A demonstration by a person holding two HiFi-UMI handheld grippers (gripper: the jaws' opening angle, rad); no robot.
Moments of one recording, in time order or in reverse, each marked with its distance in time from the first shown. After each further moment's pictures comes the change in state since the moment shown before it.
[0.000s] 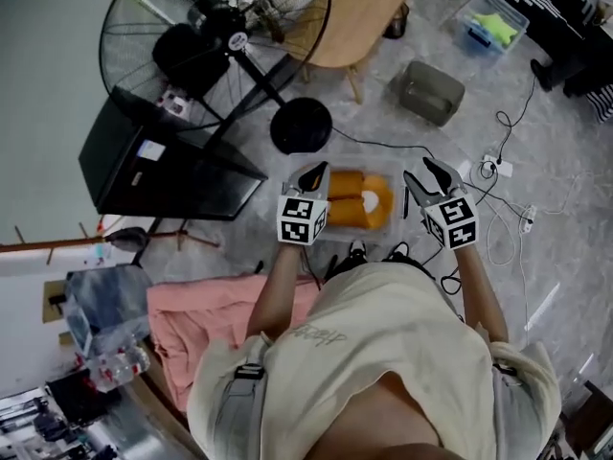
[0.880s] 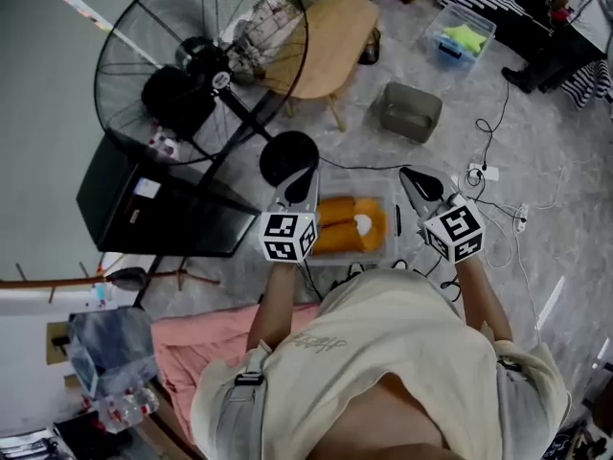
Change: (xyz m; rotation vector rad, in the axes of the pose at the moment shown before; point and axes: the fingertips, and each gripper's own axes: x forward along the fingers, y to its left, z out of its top) left arm -0.025 -0.010 0.086 -0.018 -0.198 -0.051; right arm -0.051 0.017 0.084 -0.047 -0.223 0.006
